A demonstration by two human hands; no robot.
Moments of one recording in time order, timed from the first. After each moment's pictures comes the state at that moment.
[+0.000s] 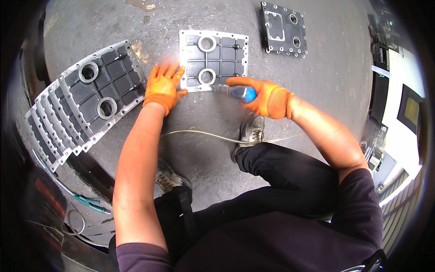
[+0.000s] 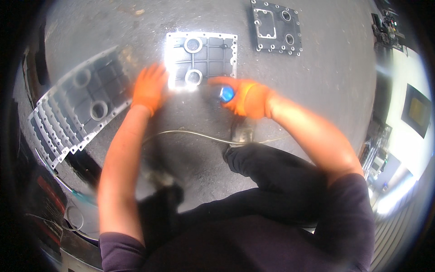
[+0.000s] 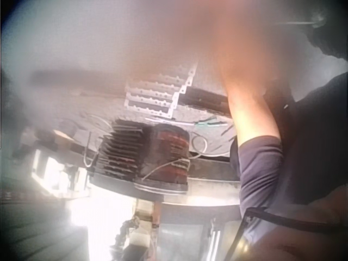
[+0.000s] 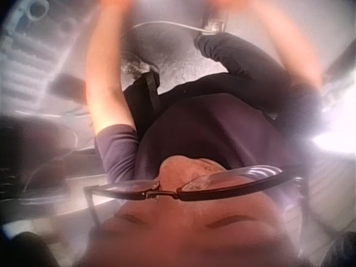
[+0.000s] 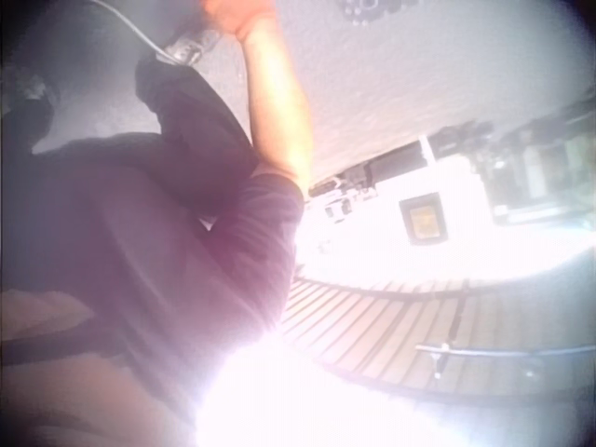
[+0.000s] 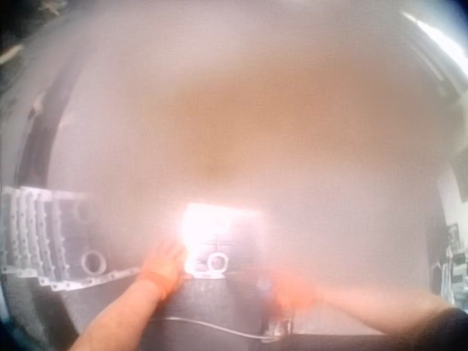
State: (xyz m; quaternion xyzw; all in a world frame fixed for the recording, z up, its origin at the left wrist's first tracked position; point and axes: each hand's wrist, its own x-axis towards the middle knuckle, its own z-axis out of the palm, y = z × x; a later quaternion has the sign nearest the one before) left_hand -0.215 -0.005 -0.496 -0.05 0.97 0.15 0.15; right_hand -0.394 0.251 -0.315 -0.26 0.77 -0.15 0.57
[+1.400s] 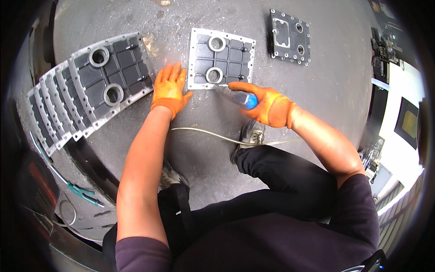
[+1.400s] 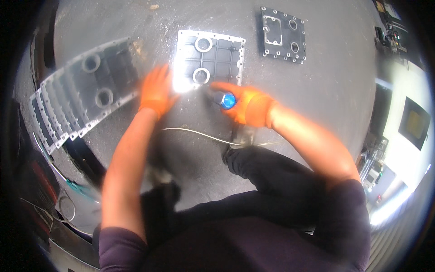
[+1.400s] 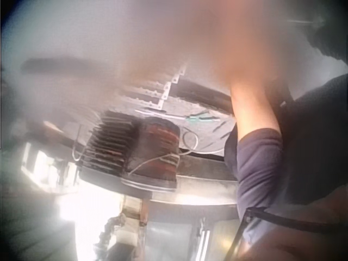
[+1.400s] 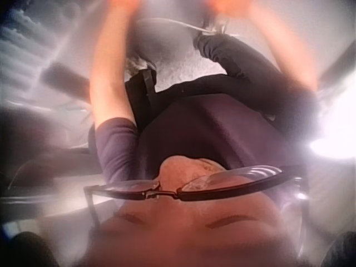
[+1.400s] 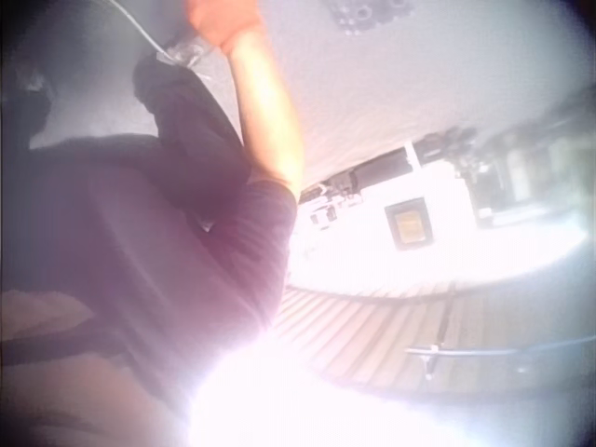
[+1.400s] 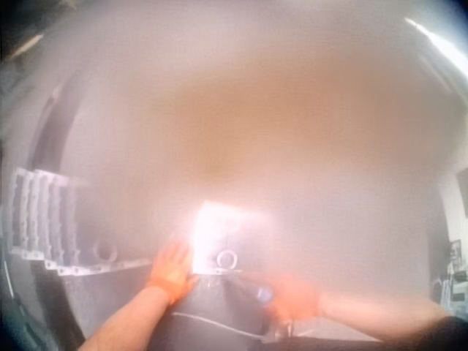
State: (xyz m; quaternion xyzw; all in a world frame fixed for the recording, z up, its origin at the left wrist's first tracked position) left_hand -0.195 0.015 -0.481 -0.12 0.96 0.18 0.16; right_hand -0.367 0.248 -0.302 -0.26 0.79 -0.14 0.54
